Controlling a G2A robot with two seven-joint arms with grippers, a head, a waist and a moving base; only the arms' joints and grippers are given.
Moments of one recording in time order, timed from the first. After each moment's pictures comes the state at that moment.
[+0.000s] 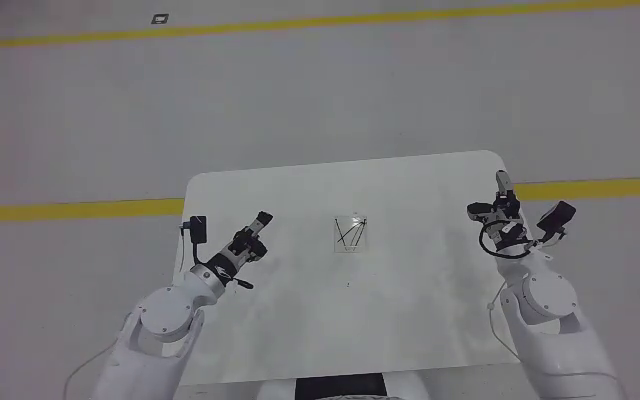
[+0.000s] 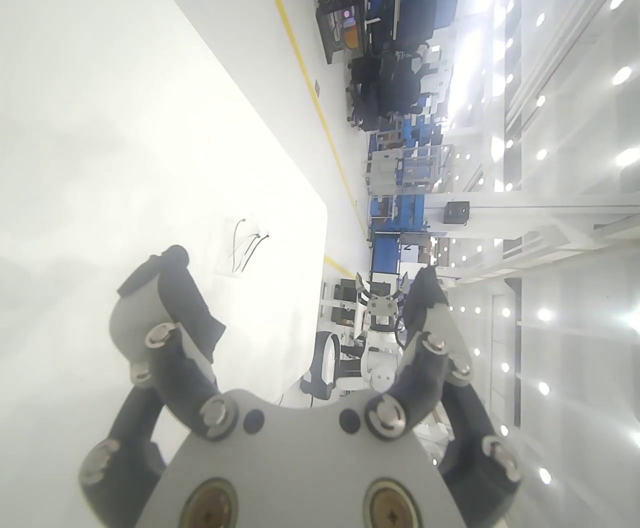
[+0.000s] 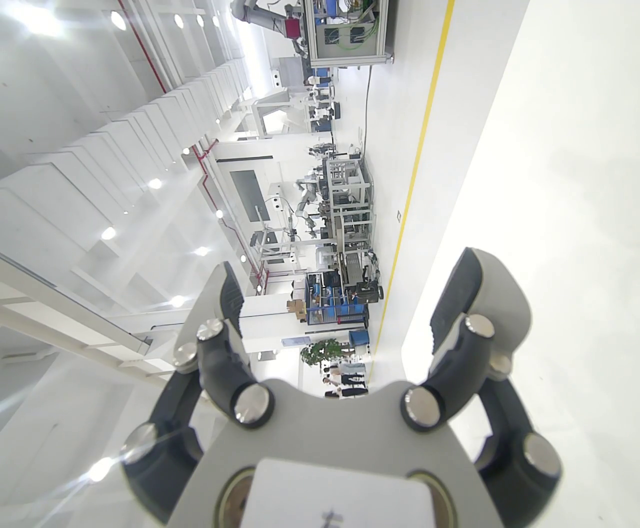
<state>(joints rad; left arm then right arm) 1.75 -1.12 -1.47 -1.92 -0.10 0.13 -0.44 -1.73 -1.15 1.60 -1.80 0.42 0.00 0.00</state>
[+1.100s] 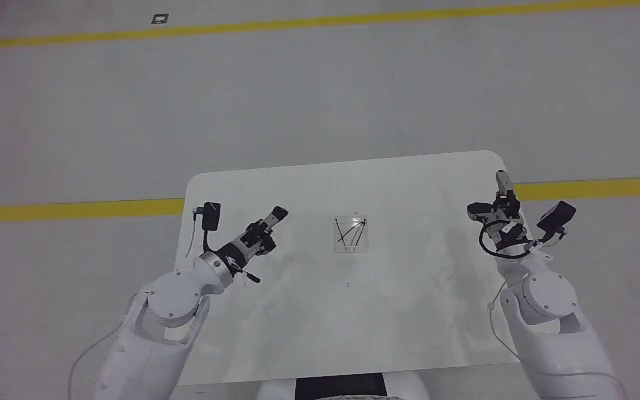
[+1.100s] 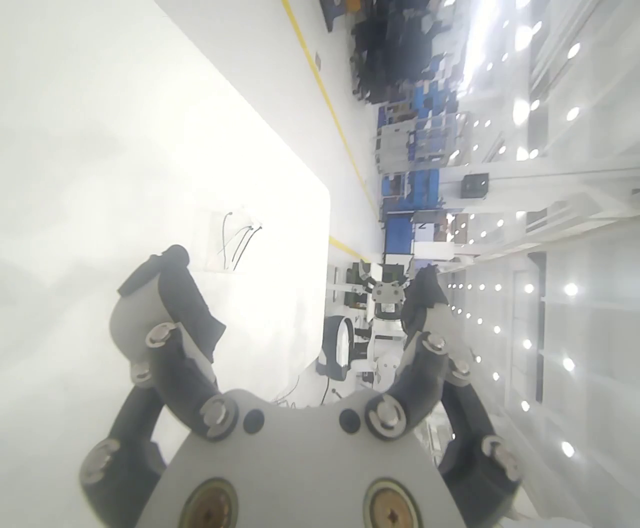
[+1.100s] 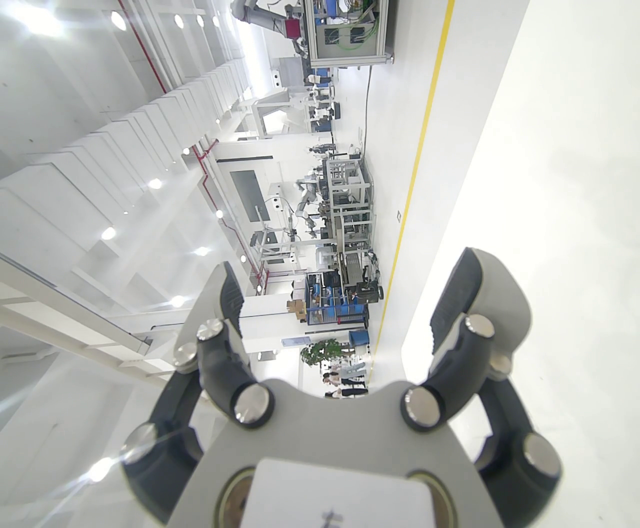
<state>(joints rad) 1.62 -1.12 -1.39 -1.94 -0.01 0.25 -0.56 -1.73 -1.15 1.60 -1.80 0.42 0.00 0.00</state>
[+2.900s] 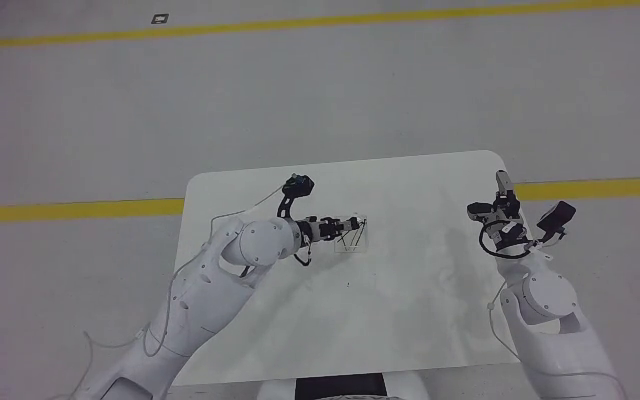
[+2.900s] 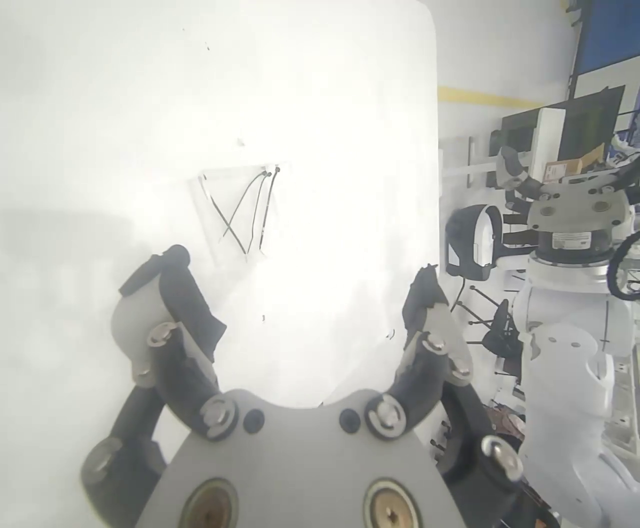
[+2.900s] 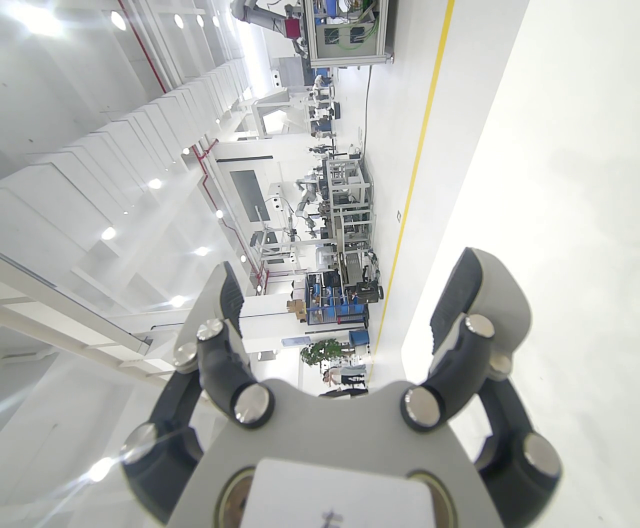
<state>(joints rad) 1.11 -1.19 -0.91 -1.65 0.36 0.34 -0.80 -1.73 -1.15 1.60 -1.80 0.42 0.00 0.00</state>
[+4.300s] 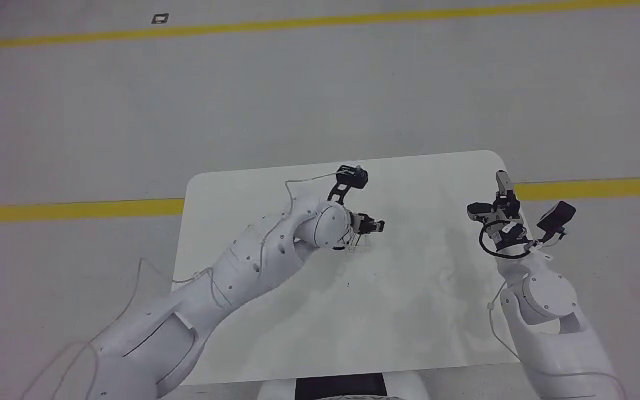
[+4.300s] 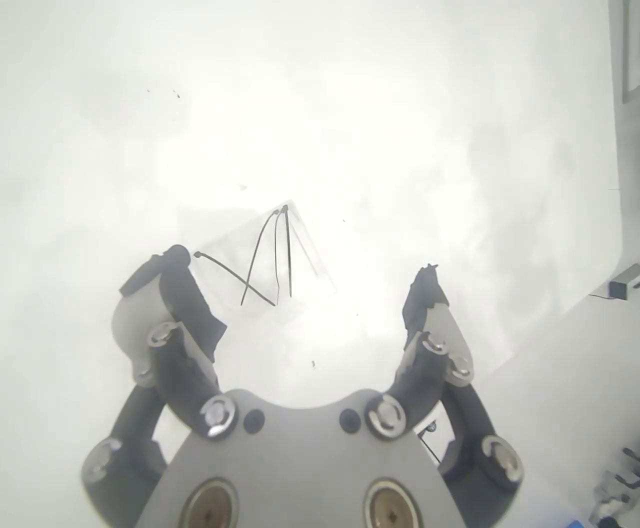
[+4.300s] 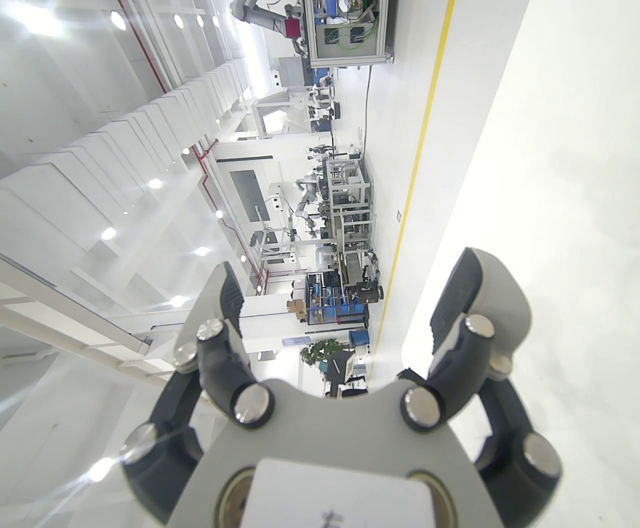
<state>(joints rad) 0.72 -1.40 -0.48 -1.27 0.61 0.34 -0.85 -1.73 -1.15 1.60 -1.80 0.42 0.00 0.00</state>
